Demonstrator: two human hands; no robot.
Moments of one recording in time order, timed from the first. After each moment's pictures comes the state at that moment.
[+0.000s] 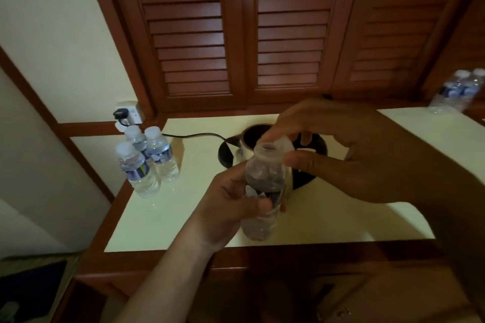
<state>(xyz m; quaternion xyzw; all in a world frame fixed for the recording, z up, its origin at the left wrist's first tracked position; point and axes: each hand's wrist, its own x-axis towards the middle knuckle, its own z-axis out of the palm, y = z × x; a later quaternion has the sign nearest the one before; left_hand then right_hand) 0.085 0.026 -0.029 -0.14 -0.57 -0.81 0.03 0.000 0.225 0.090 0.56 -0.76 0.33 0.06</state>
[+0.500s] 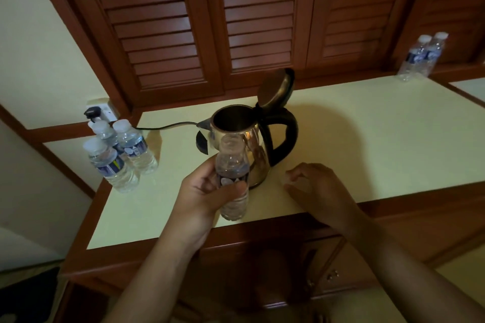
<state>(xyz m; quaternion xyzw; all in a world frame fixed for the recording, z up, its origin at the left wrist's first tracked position) 0.102 0.036 -0.057 0.02 -0.61 -0.78 0.13 -0.028 0.263 -0.121 0.30 -0.89 0.34 0.06</state>
